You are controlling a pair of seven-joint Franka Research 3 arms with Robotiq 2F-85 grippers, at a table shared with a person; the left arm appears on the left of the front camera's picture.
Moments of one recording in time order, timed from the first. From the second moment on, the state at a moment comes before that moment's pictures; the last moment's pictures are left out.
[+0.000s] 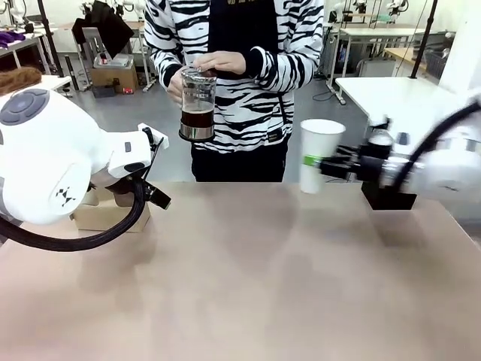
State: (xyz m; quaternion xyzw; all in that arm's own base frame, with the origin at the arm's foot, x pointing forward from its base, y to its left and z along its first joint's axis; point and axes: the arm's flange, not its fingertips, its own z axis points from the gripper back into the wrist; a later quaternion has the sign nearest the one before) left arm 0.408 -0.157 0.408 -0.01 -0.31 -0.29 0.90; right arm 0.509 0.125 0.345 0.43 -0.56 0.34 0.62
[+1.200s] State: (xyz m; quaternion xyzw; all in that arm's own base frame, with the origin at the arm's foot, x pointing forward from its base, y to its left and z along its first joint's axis) left arm 0.408 -0.157 0.408 -0.01 -0.31 -0.29 0.90; right arm 0.599 0.202 0.259 0.43 -0.56 0.33 0.63
